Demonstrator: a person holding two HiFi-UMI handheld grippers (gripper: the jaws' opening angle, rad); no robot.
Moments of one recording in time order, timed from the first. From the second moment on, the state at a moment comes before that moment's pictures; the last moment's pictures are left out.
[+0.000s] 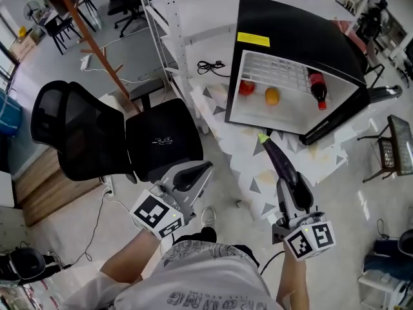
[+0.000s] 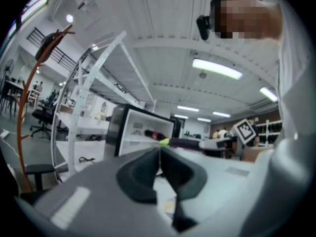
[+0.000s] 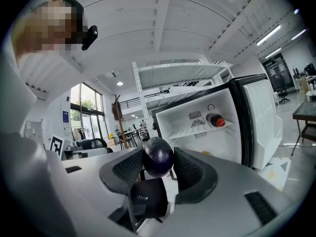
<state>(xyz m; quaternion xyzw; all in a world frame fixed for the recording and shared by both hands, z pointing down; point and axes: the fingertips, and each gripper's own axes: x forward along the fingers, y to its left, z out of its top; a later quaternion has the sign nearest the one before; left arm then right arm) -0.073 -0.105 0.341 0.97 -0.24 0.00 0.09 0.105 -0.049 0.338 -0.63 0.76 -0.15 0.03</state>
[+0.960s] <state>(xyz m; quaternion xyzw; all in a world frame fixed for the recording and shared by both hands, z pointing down) -0.063 -0.190 0.352 0.97 -0.21 0.01 0.09 0.116 -0.153 0.336 -0.67 0.73 -0.13 0.03</state>
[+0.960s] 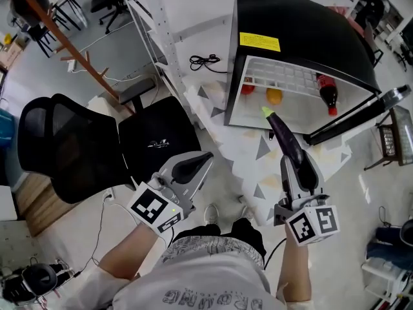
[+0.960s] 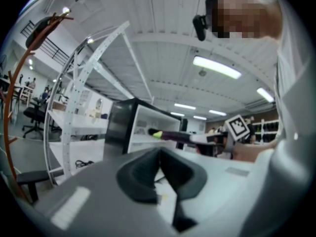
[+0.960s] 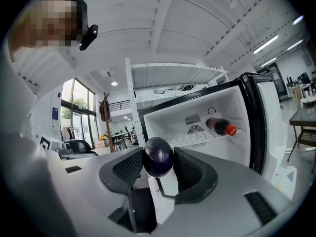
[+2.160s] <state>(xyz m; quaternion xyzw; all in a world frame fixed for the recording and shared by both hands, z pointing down) 0.005 -0.236 0.363 0.96 -0.24 0.06 0.09 0.195 -0.277 0.347 -0.69 0.72 -0.06 0.02</state>
